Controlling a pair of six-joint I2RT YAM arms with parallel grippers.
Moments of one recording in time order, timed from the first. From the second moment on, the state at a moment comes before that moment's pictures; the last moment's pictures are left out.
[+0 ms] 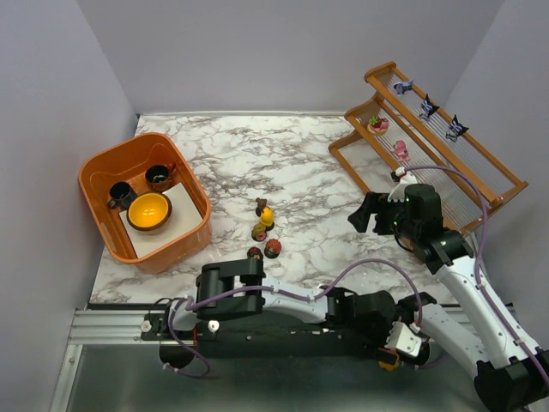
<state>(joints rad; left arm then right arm) -1.58 2.05 1.30 0.21 0.38 0.28 0.30 0.79 0.73 -0.51 -0.16 0.34</state>
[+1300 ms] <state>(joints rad) -1.31 1.68 0.83 0.29 0.02 -0.01 0.30 0.76 0.72 -0.50 -0.11 0.35</state>
